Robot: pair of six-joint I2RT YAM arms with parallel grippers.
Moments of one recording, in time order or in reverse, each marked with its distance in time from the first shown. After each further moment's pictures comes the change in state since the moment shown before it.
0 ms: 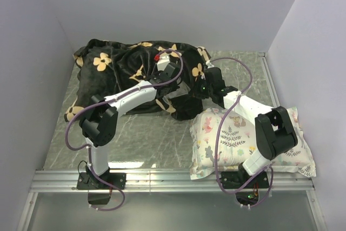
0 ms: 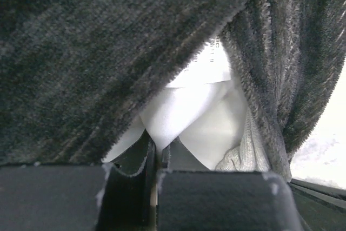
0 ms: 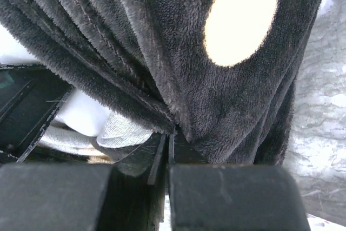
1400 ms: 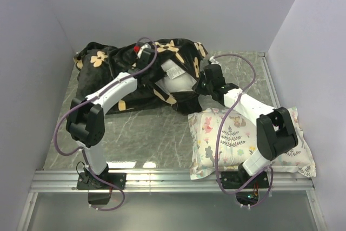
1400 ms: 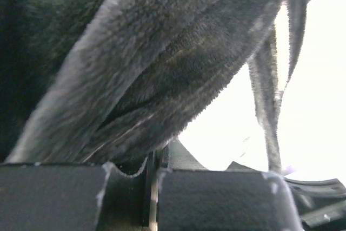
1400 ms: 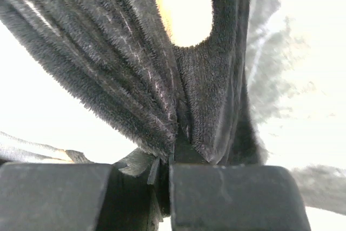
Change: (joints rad) left arm 0.204 -0.099 -0.039 0.074 0.335 -0.097; right arm 0.004 -0.006 0.061 -0.084 0.171 0.033
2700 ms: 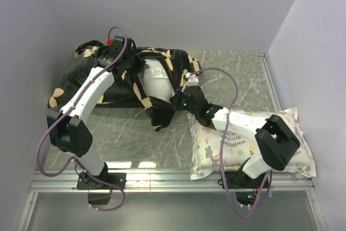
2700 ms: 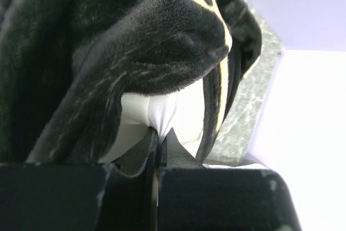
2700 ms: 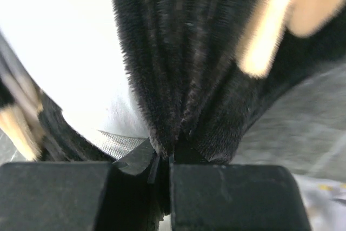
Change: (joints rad) left arm 0.198 -0.183 0.085 -0.244 0.170 -0.086; right arm 0.322 -0.090 -0.214 0.357 0.085 -0.027
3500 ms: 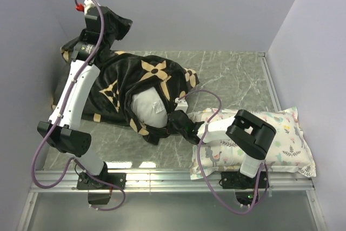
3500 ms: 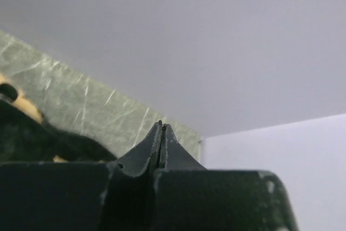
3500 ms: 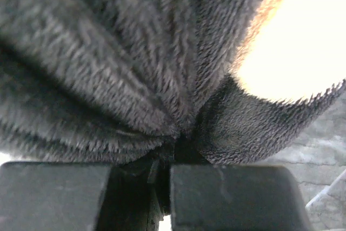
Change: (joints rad) left arm 0.050 0.011 0.408 0.083 -0.172 0.057; right arm 0.228 0.243 -0.138 0.147 0.165 0.178
